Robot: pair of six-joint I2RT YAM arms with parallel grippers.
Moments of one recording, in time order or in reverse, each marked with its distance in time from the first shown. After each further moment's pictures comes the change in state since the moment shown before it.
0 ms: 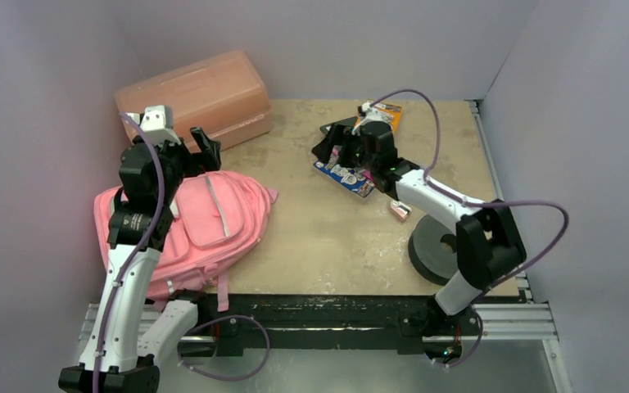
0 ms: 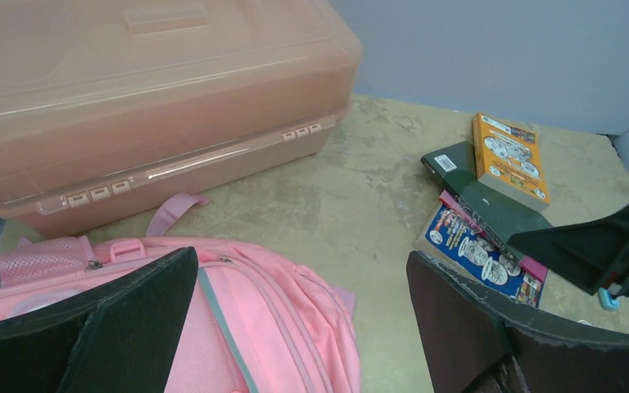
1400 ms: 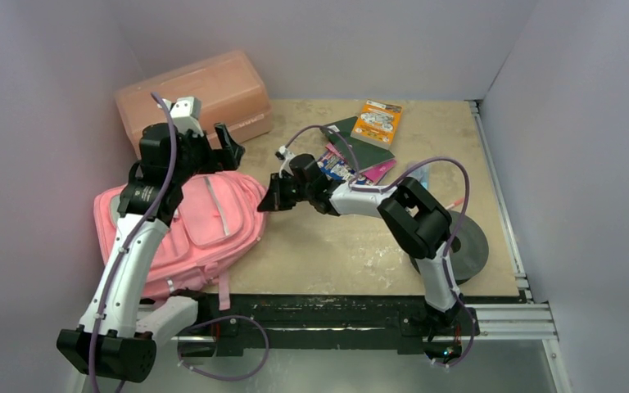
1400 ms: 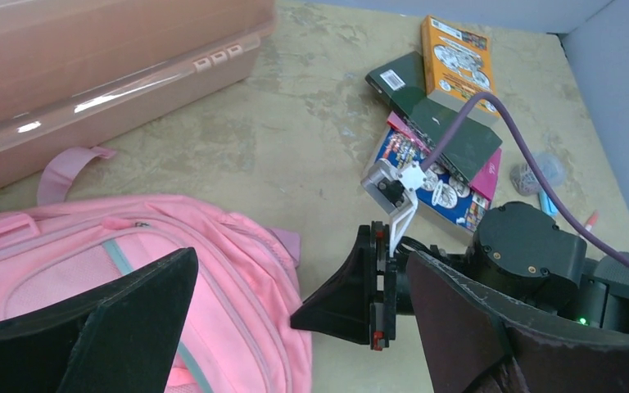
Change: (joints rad) left arm -0.037 0.177 0.101 -0.119 0.163 -0.034; right arm 0.331 0.512 0.218 0.137 -0.353 0.126
